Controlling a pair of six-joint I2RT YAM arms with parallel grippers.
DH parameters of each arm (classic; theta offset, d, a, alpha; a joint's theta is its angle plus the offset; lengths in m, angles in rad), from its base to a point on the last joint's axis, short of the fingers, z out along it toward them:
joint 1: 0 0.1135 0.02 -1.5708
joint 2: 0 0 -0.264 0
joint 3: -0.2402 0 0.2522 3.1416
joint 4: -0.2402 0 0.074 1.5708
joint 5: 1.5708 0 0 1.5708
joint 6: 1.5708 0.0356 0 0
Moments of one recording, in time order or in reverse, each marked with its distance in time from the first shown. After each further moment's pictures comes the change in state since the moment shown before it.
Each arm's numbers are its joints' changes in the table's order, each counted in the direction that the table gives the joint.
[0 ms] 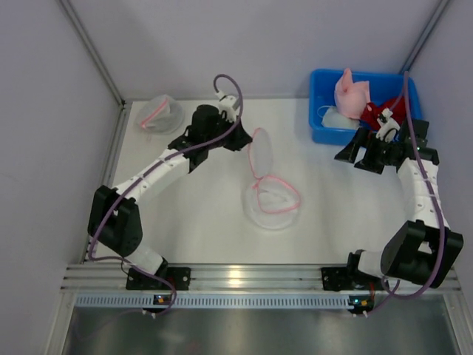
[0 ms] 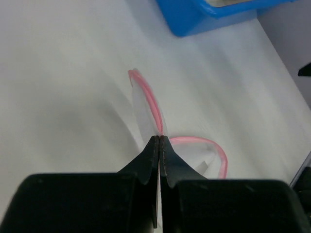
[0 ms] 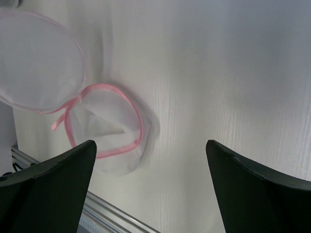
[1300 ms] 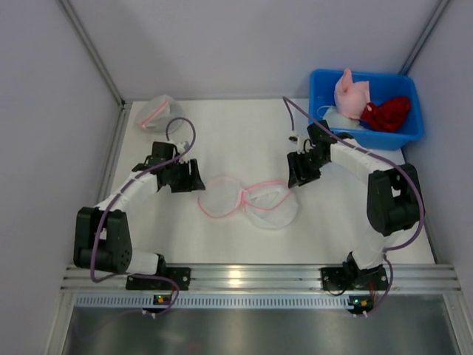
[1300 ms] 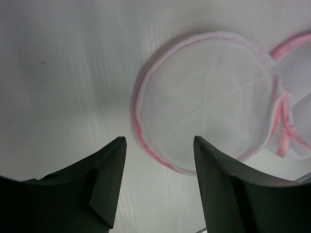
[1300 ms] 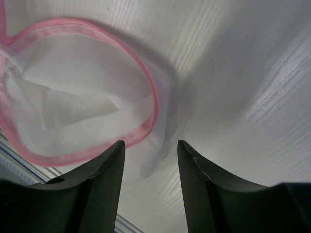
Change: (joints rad) left arm 0.417 -0.208 0.449 -0.346 0.066 0.016; right arm 0.603 0.410 -0.073 0.016 0.235 -0.109
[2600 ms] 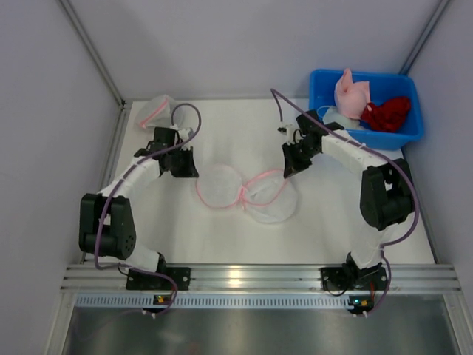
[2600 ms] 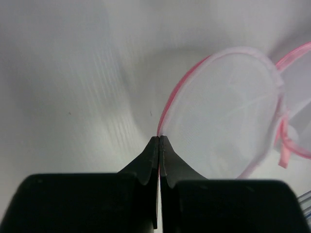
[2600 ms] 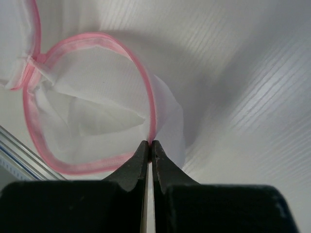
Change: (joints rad) left arm -0.004 0.156 -0.156 -0.050 -0.040 0.122; right arm 0.066 0.083 -0.156 -0.049 0.019 -0.019
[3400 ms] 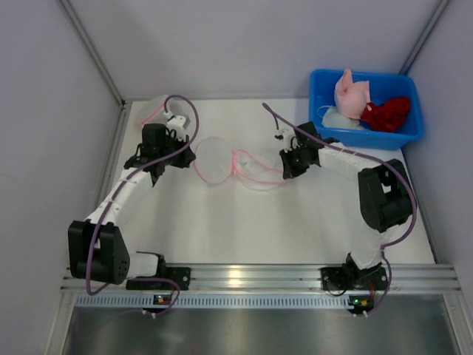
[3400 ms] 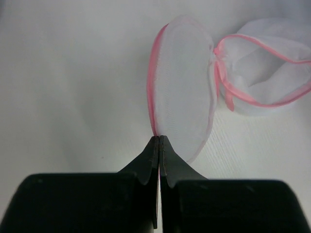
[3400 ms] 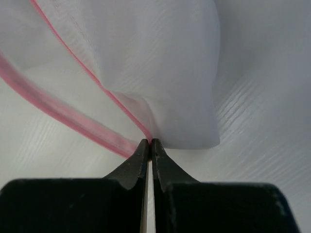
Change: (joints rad) left arm 0.000 -0.216 0.017 0.206 0.000 0.121; right arm 0.026 -0.025 0.163 0.309 0.100 -0.079
